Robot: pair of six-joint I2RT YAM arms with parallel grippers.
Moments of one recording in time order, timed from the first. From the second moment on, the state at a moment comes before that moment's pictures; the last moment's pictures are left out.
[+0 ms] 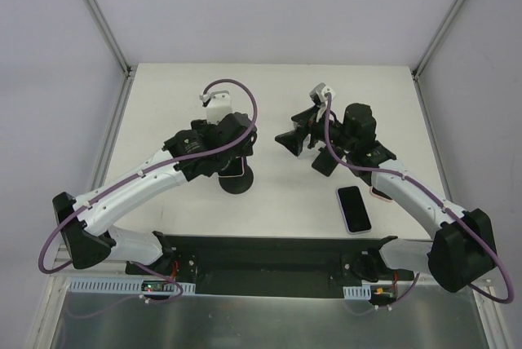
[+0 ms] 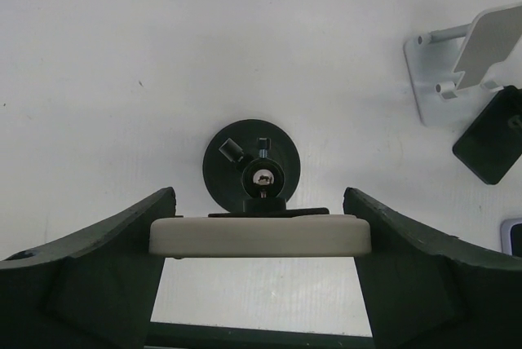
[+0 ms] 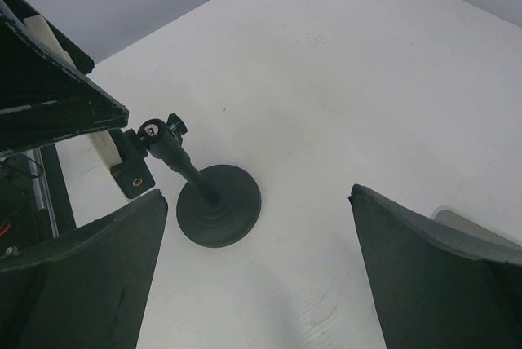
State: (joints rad) left arm -0.94 1.30 1.36 -0.96 -0.70 -0.83; right arm 0.50 1.24 0.86 0.22 -0.56 0.10
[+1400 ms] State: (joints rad) left arm 0.27 1.48 1.32 -0.26 0.31 0.23; right arm 0.48 1.38 0.86 0.28 -0.66 0.12
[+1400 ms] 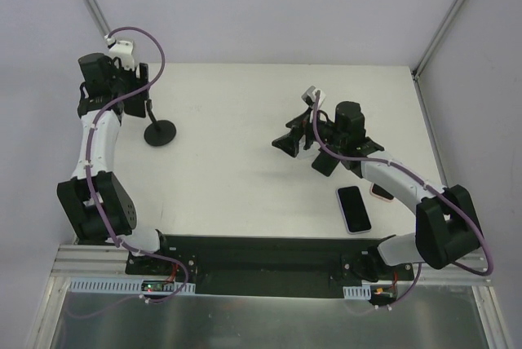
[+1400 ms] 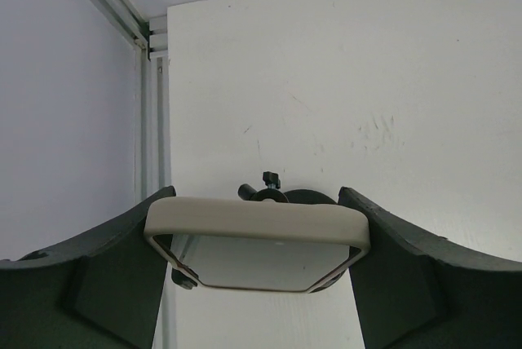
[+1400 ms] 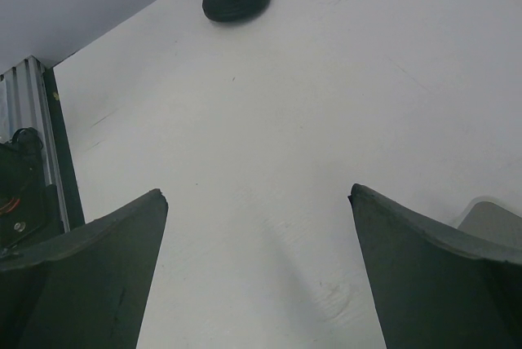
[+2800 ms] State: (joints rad) left arm 0.28 1.45 1.15 0.00 0.12 -0.04; right arm 0.45 1.43 0.90 0.21 -0.65 0.10
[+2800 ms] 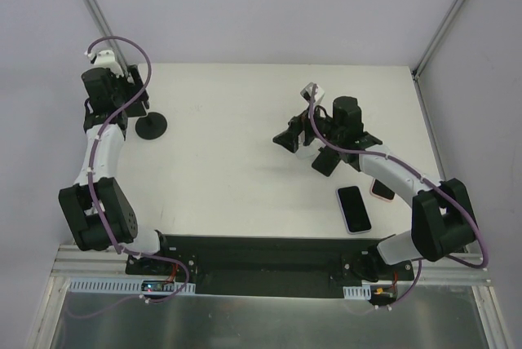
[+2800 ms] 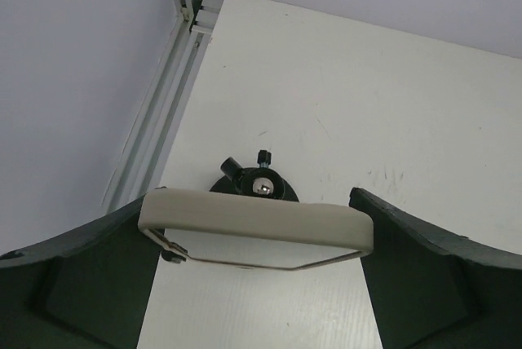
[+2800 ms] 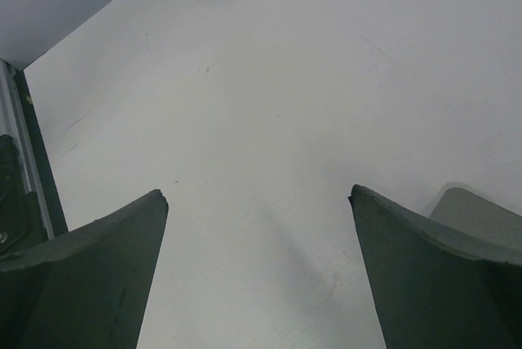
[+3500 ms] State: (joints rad) left arm -0.17 0.89 0.96 -0.25 0.01 -0.44; right arm 0.45 1.57 1.01 0.05 0.06 0.17
